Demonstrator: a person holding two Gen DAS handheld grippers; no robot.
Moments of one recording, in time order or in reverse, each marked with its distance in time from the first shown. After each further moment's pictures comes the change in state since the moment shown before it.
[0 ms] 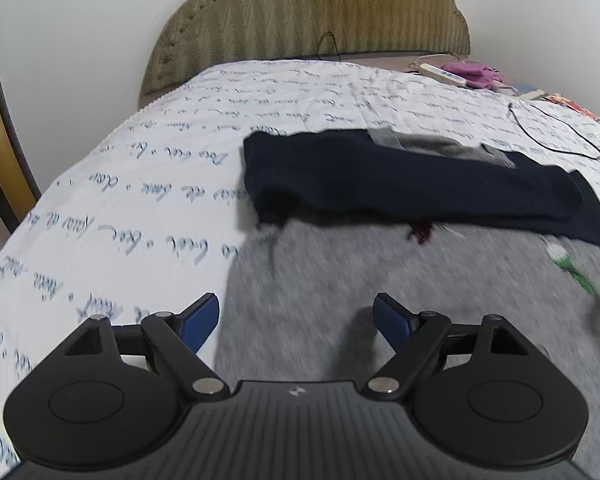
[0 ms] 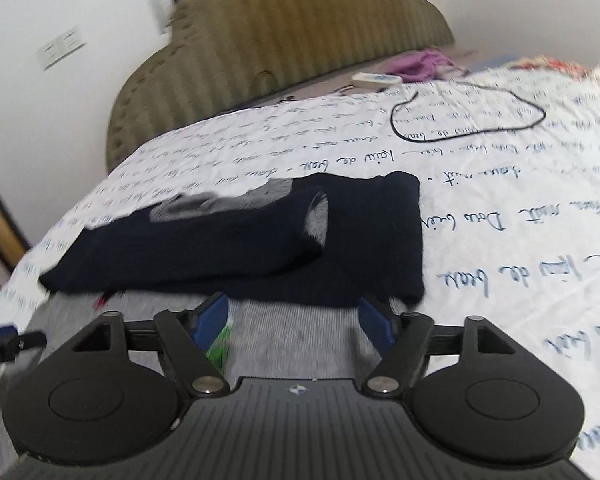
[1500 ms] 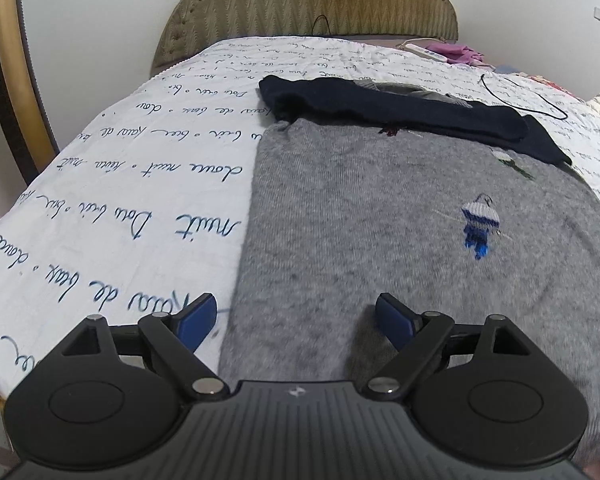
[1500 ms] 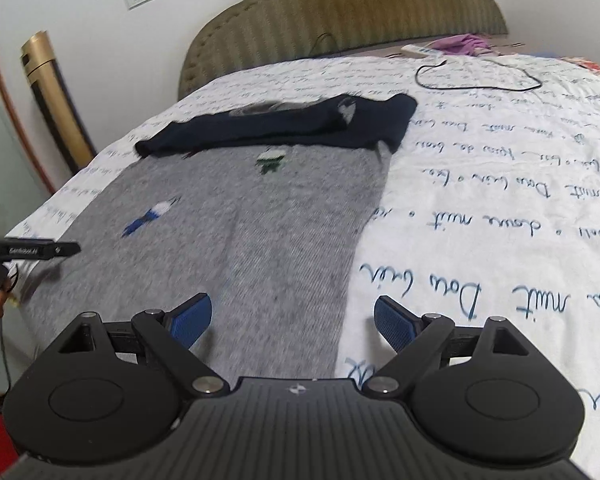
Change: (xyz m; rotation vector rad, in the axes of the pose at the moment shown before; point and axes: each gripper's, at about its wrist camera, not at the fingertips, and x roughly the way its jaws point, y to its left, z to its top) left arm -0.090 0.018 -0.096 0.005 0.042 -0.023; right arm -0.144 -0.022 -0.106 -0.111 0.136 0.161
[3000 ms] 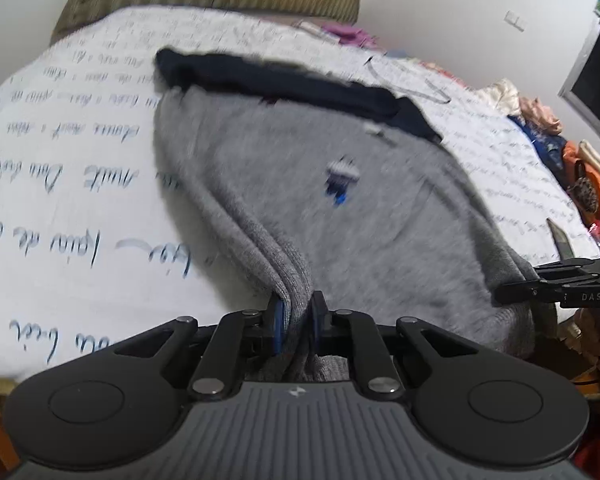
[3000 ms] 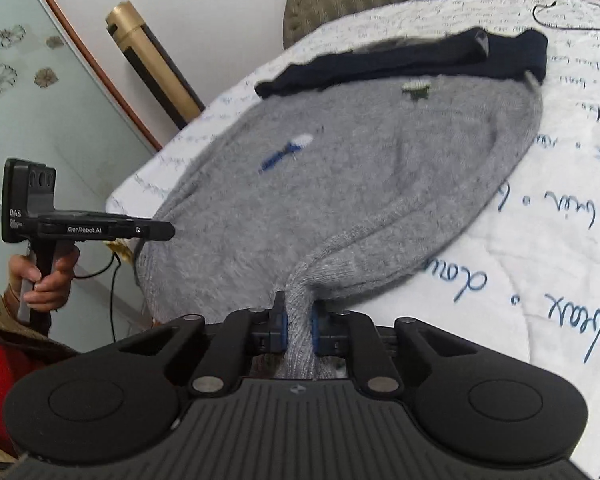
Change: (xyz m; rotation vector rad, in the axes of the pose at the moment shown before) left arm -0.044 0.000 -0.013 0.012 0.069 -0.398; right arm 0.014 0.054 -0.012 0.016 0.119 0.353
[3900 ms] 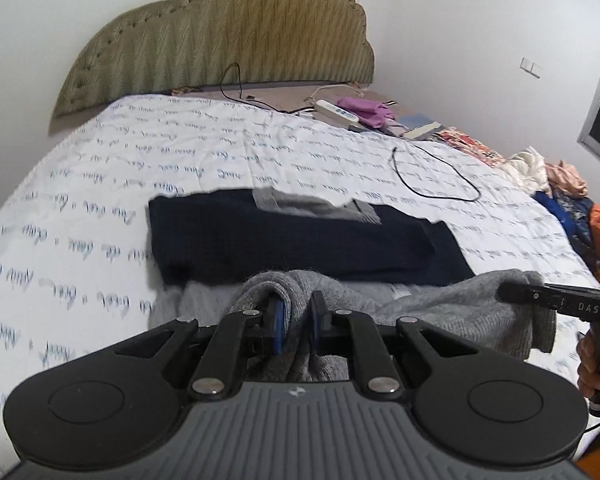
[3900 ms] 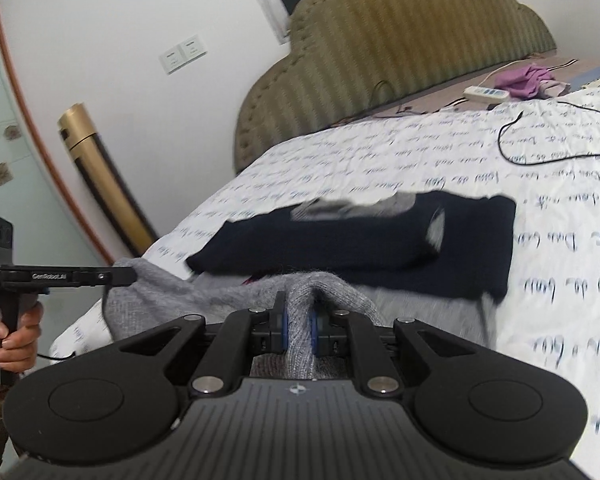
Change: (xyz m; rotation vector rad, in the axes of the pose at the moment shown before) left arm 0.048 0.008 0.171 0.010 -0.158 0.083; right arm 0.023 -0.062 0.161 0.008 -0.283 -0.158
